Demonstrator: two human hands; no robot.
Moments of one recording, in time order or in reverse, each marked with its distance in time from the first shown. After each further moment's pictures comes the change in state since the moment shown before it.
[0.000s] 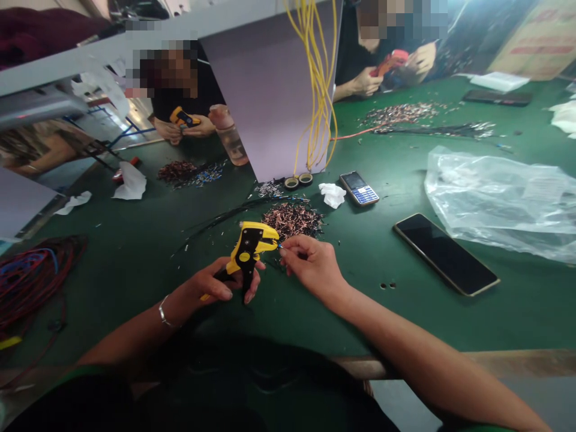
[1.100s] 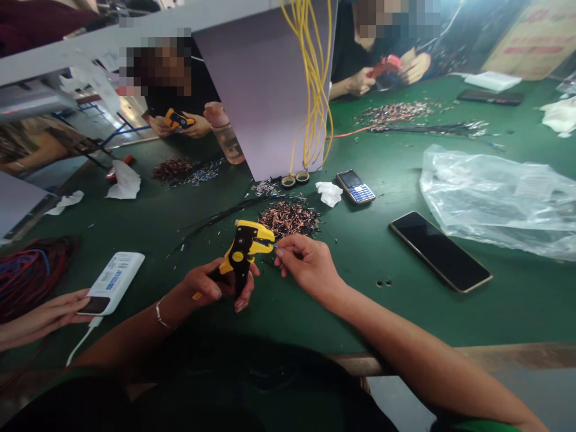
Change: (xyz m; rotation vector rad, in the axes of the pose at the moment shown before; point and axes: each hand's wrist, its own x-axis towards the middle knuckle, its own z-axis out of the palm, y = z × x) left_hand 0.000 -0.003 -0.001 -0.112 -0.104 -0.045; right_hand -0.002 0.000 -0.002 0.082 -0.078 -0.019
